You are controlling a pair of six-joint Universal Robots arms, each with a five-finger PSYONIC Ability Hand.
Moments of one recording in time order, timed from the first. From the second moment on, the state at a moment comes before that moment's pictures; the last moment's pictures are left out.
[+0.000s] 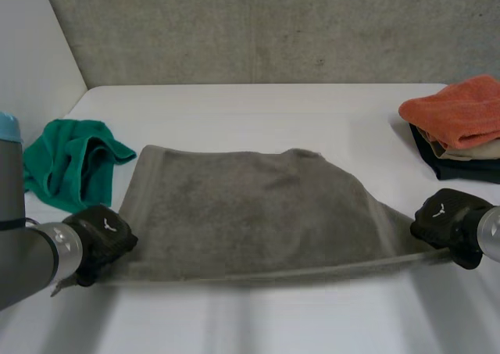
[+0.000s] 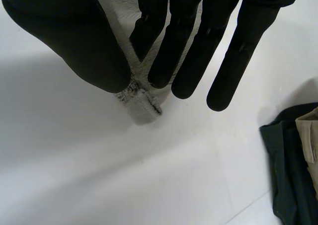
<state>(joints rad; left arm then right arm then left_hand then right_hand) 4.44 -1.81 -1.69 2.69 -1.53 4.15 1.64 -1.32 1.64 0.48 1.35 1.91 1.17 1.20 1.19 1.20 0.98 1.15 1.18 1.19 1.19 1.00</state>
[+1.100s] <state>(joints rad) 4.42 -2.33 -0.69 3.32 -1.68 3.50 1.91 -0.79 0.82 -0.44 1.57 2.59 1.17 1.20 1.19 1.20 0.98 1.15 1.18 1.19 1.20 1.01</state>
